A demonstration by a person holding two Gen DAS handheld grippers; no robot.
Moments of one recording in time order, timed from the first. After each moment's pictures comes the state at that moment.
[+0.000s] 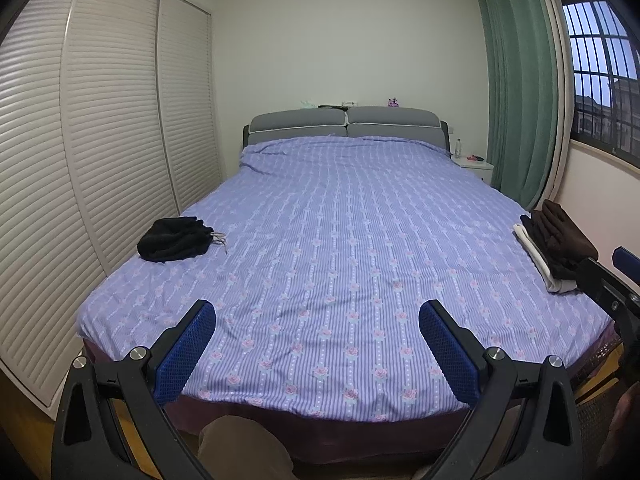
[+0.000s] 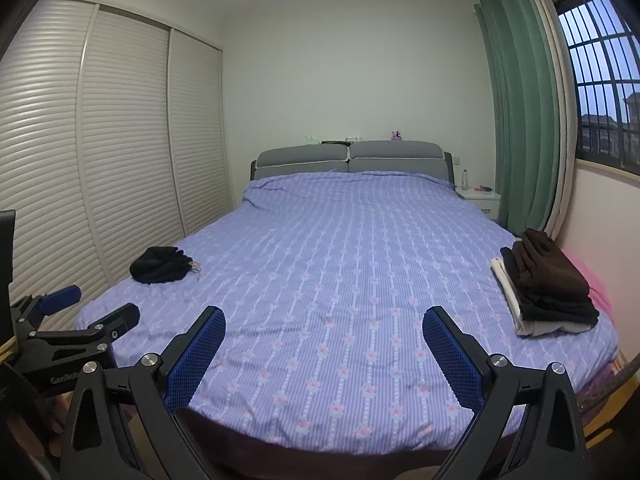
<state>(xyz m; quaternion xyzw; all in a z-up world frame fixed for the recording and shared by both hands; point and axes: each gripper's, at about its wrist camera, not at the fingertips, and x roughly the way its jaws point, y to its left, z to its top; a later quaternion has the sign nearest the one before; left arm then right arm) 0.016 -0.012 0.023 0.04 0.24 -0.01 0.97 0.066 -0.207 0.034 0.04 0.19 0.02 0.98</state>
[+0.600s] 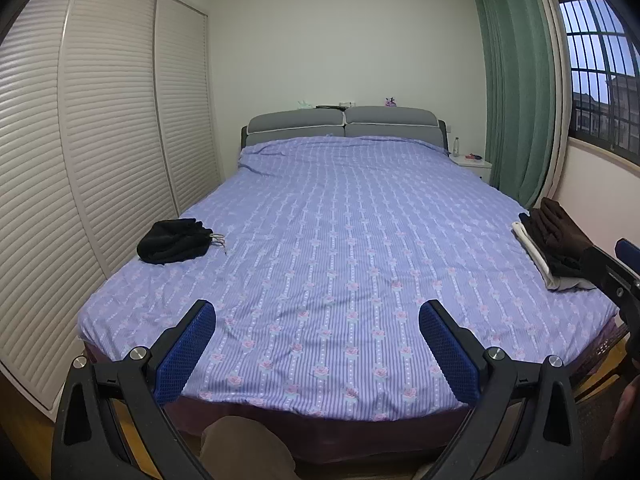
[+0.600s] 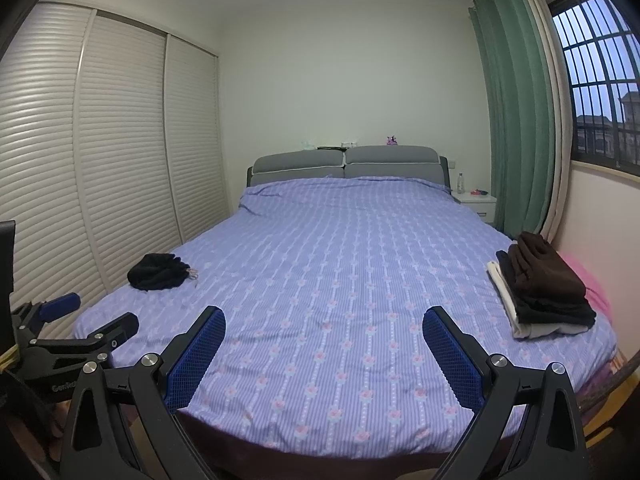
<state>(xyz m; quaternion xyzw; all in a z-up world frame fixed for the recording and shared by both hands) 0.014 -0.013 0.025 0.05 0.24 -0.01 0.97 0.061 -0.211 0.040 0.04 0.18 0.02 0.98</state>
